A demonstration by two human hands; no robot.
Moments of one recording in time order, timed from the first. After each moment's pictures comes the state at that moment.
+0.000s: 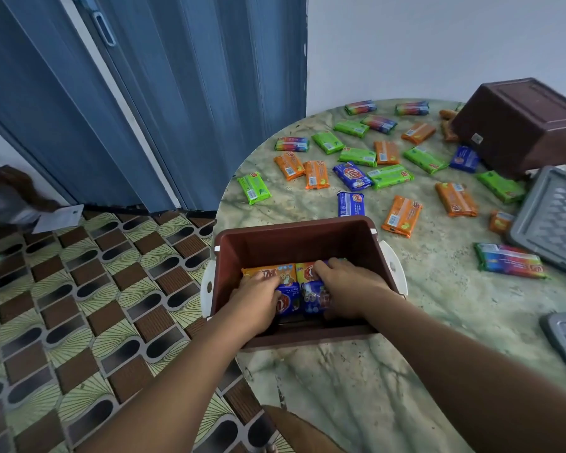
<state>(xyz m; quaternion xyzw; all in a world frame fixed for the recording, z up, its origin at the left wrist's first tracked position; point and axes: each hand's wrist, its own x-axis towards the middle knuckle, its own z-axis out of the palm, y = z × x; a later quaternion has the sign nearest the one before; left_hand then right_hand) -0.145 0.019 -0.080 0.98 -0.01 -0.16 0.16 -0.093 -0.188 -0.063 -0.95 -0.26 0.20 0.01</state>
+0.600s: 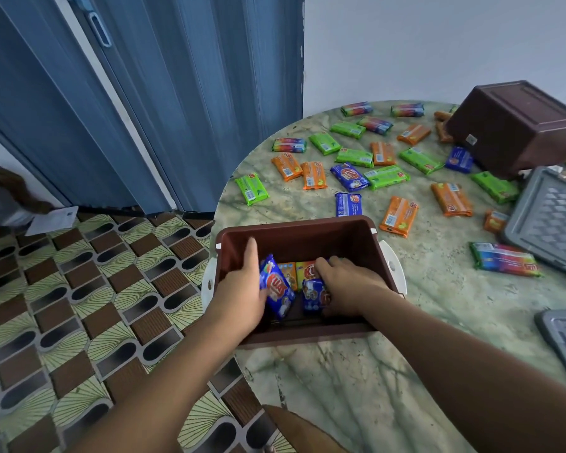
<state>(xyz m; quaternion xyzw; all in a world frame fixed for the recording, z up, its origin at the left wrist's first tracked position) -0.168 0.019 -0.031 0.98 0.08 -0.06 0.17 -0.094 -0.186 -0.063 -0.95 -0.24 0.19 0.01</state>
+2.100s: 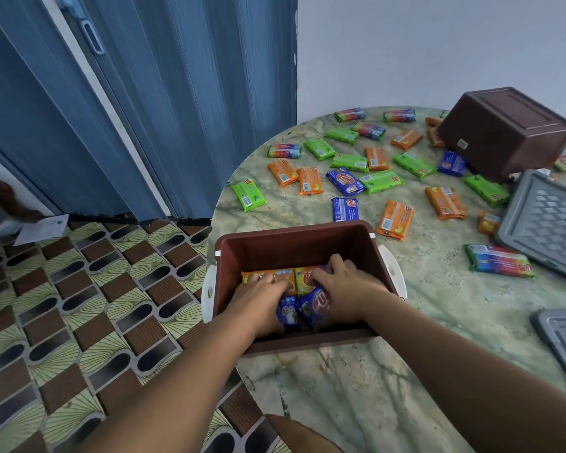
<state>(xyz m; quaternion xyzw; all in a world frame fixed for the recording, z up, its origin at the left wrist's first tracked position) -0.137 0.015 -0.063 0.98 -0.11 -0.18 0.05 -0.097 -0.186 -0.054 -0.95 -0.22 0.22 0.00</state>
